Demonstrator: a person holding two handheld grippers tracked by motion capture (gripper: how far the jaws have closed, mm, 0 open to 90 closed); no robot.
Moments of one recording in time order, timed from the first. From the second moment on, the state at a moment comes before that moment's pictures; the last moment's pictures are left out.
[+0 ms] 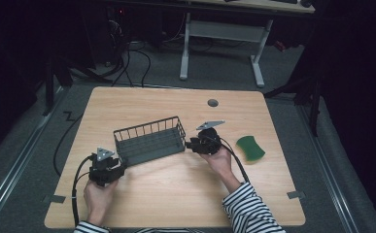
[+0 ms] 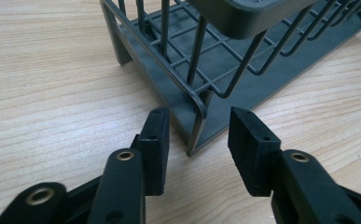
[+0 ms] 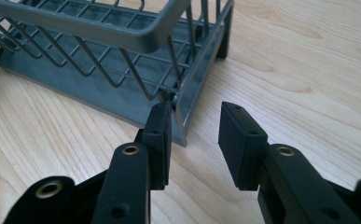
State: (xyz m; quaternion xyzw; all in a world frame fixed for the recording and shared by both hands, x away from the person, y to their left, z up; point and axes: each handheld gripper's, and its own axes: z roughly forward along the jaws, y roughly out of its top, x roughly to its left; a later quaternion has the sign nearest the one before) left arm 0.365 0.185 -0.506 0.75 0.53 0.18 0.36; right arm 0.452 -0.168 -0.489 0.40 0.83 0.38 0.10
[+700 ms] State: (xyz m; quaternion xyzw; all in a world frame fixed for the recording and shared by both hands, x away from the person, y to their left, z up) left arm 0.364 0.184 -0.507 0.76 0.51 0.17 0.37; right arm 0.454 -0.160 -0.497 0.39 0.84 0.37 0.10
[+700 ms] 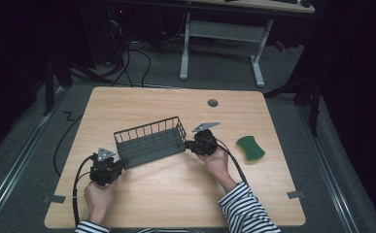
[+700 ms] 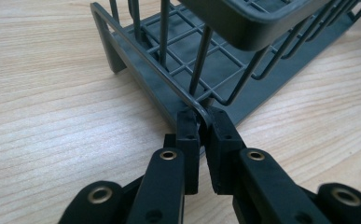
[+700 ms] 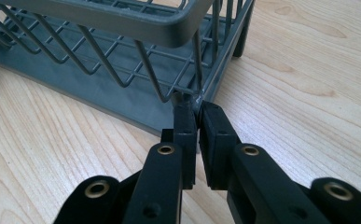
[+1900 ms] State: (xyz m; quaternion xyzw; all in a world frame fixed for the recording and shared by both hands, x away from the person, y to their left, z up) left arm 0.343 0.136 -0.507 0.79 0.44 0.14 0.39; right arm 0.410 -0.214 -0.492 0.41 0.83 0.36 0.13
